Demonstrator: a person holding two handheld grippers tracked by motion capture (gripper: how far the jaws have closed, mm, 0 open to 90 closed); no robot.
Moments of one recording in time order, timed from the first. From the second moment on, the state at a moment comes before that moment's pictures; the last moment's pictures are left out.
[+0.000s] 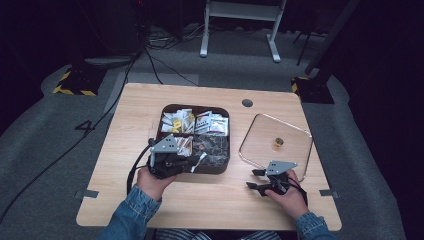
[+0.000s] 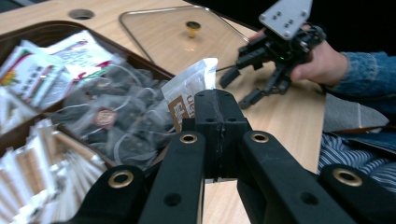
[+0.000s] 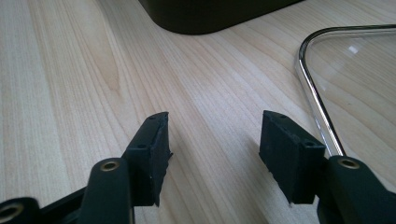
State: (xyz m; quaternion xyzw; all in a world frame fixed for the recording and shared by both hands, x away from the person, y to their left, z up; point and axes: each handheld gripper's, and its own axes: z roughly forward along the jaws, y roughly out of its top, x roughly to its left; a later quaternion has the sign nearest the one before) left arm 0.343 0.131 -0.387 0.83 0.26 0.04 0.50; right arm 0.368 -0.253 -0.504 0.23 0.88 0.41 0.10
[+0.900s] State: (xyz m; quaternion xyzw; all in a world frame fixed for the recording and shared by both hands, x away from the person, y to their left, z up) left arm 0.349 0.089 -0.443 0.88 0.20 -0.03 0.42; right arm 0.368 -0.253 -0.504 0.23 0.88 0.41 0.10
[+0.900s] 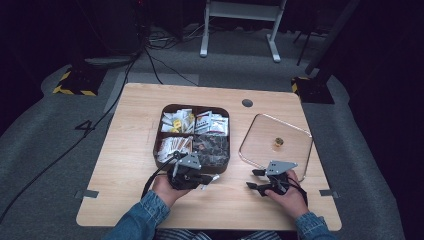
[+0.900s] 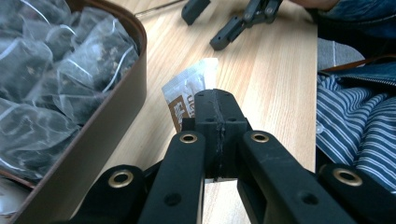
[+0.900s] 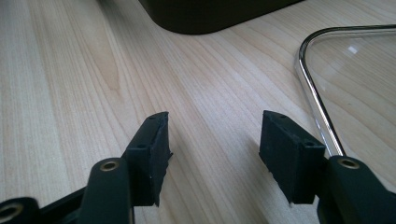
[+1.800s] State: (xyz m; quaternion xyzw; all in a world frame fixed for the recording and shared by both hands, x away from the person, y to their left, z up) left arm 0.352 0.073 -0.465 0.91 0.20 -0.07 0.37; right arm 0.368 -0.253 -0.504 0.23 0.88 0.41 0.10
